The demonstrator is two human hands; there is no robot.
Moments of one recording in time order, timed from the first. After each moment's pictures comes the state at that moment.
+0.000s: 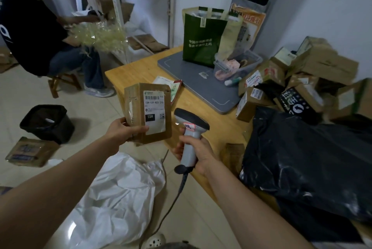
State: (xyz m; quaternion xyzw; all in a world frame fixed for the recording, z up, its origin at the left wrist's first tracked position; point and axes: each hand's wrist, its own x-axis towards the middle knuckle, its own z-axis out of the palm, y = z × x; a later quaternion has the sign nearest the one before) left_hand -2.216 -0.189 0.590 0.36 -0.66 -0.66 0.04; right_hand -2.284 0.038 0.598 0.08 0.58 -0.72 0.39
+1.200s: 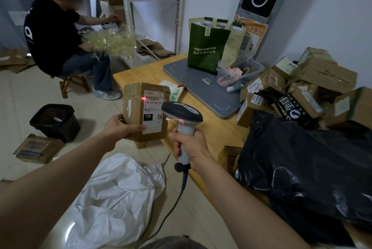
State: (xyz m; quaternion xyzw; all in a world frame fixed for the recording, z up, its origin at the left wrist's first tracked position) left_hand -2.199 -0.180 0.610 0.37 -0.70 -0.61 0.07; right_hand -2.262 0.036 0.644 -0.07 0.65 -0.68 0.34
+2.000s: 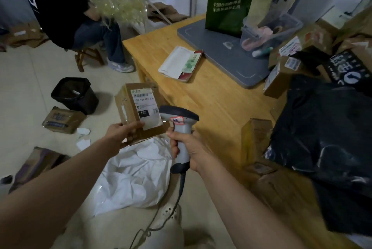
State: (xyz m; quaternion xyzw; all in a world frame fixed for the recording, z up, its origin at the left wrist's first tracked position) left_hand -2.149 -0.195 0.520 0.51 -0.58 -0.63 0.03; right_hand -2.232 0.013 0.559 0.04 0.54 -0.69 0.48
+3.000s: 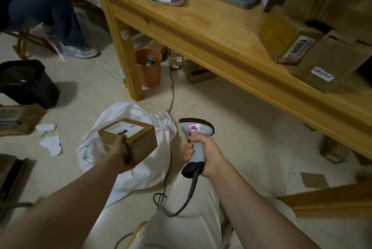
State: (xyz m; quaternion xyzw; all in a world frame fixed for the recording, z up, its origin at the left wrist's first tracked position) left_hand -1.999 -0.192 0.214 0.56 -0.37 -0.73 -0.05; right_hand -2.046 0.046 0.309 0.26 0.38 -0.78 0.43
